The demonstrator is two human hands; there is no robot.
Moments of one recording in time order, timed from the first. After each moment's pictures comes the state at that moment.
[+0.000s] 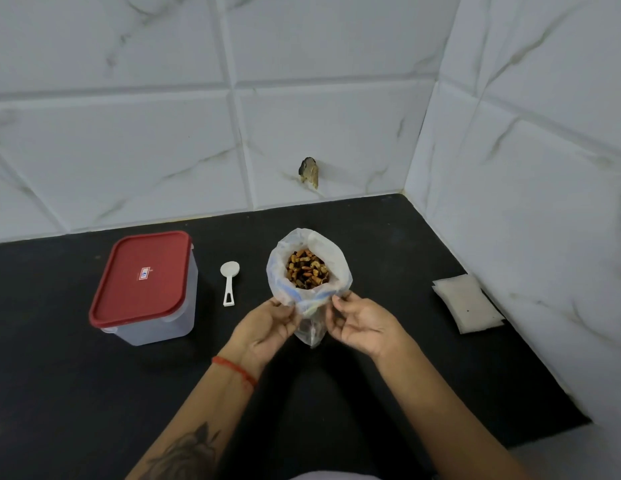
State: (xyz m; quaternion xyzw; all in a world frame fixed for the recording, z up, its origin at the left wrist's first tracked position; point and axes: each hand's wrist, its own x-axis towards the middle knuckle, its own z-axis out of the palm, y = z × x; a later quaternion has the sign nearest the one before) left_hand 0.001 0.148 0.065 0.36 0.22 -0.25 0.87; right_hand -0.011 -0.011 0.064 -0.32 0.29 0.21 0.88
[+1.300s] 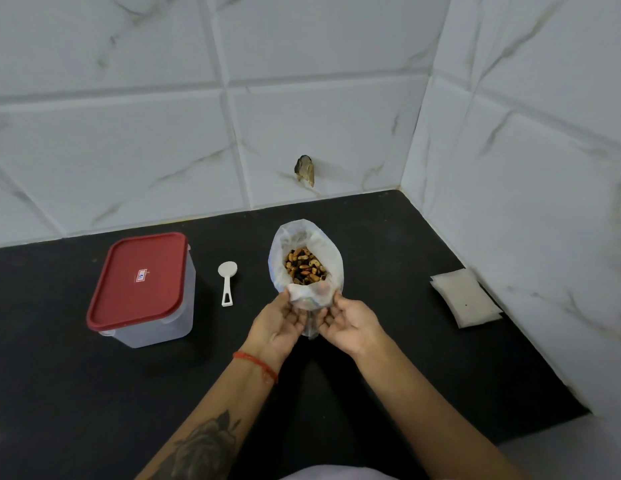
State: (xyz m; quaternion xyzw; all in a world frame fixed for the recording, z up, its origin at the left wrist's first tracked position) left_hand 0.005 0.125 0.055 0.32 0.31 -0.20 0.87; right_hand -0.002 0.008 0.043 -0.26 0.35 0.14 0.89
